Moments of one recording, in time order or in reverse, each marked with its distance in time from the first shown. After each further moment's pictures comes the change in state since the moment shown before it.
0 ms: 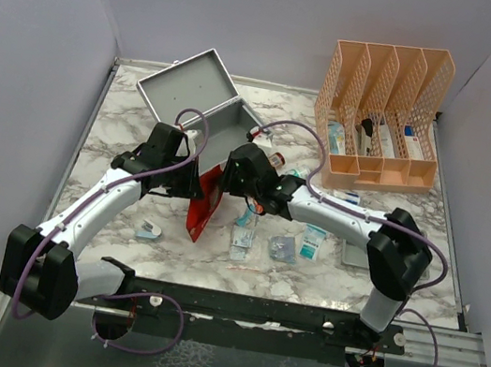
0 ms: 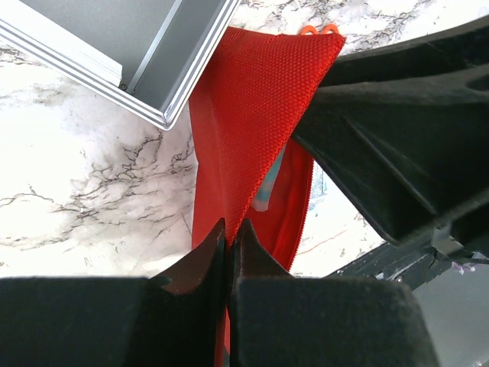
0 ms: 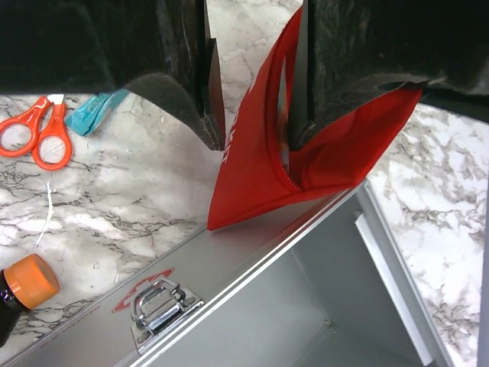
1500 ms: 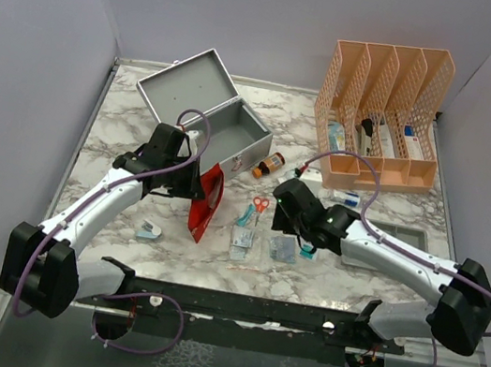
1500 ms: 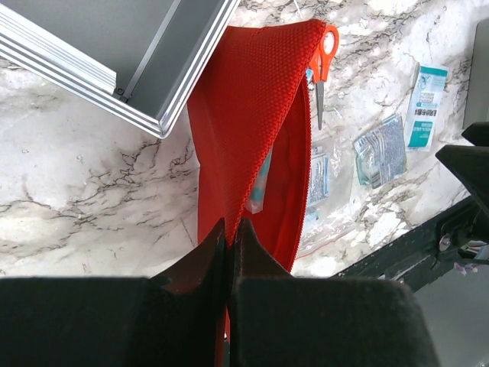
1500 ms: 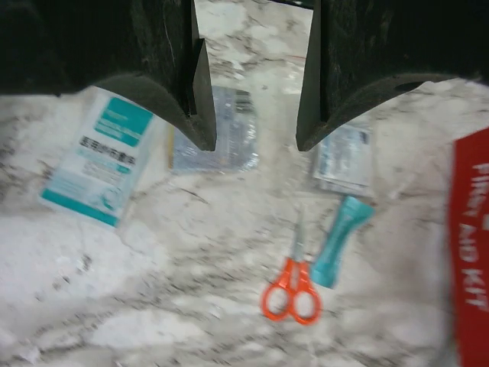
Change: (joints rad) left arm -0.006 0.011 -0.008 0.023 0.000 0.000; right arm -0.013 -0.413 -0.314 -0.347 0.144 -0.019
